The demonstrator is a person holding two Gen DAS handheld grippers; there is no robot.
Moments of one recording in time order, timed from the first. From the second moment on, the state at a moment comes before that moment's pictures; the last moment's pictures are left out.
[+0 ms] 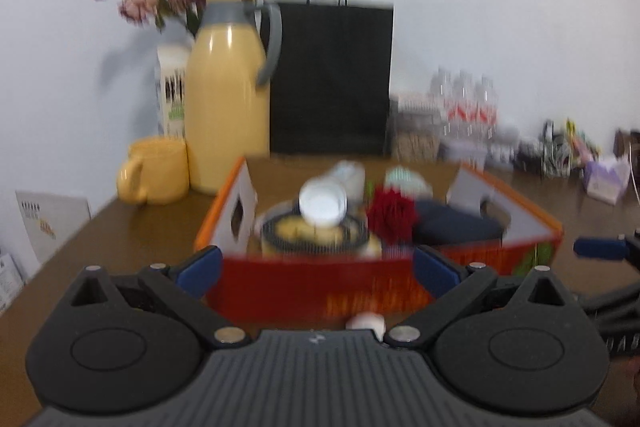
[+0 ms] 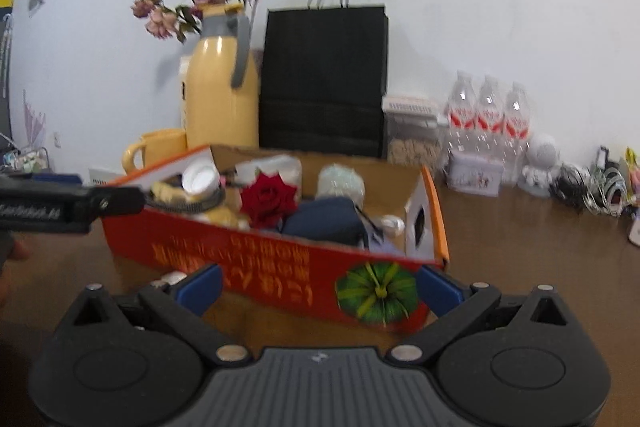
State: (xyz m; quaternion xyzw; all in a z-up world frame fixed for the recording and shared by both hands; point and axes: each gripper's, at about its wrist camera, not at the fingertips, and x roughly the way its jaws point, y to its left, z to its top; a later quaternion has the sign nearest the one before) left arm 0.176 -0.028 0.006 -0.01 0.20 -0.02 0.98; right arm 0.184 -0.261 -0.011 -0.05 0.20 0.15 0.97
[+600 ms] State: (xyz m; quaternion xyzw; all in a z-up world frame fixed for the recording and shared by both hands) left arm 0.183 -0.050 -0.036 0.03 0.33 -0.07 0.94; right arm 0.193 -0.262 -0.027 -0.04 0.25 0.14 0.96
